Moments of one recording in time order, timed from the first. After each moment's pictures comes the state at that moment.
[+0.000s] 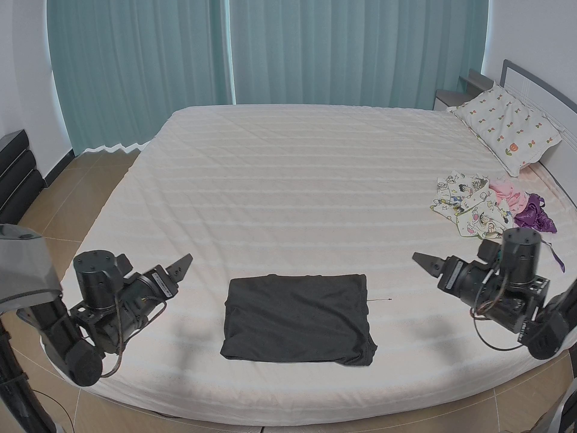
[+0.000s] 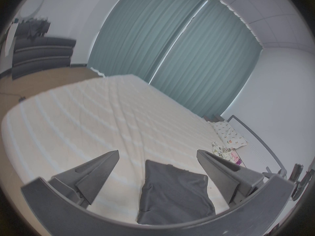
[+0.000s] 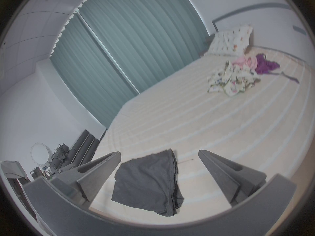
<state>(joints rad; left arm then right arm) -0.27 1.98 -0.29 -1.44 0.11 -0.60 0.38 1.78 -0.37 -1.07 -0.11 0.61</state>
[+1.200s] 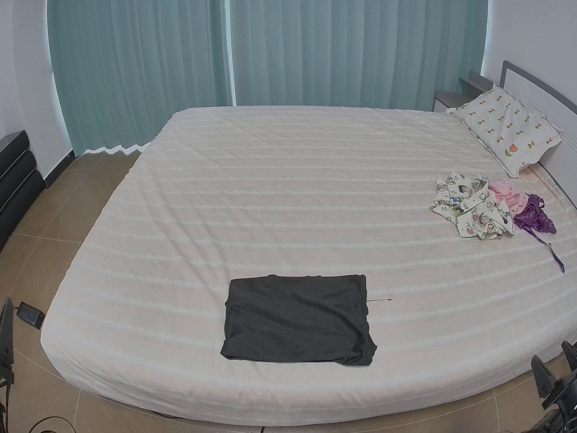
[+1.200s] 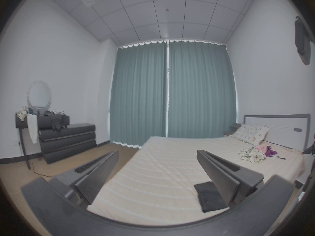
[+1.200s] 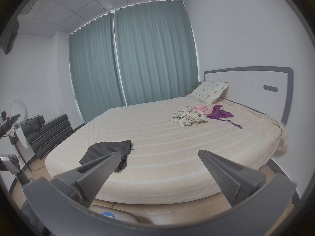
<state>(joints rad) -0.17 0.29 -0.18 -0.29 0.33 0.00 0.12 0.23 -0.03 -0.02 -0.14 0.15</state>
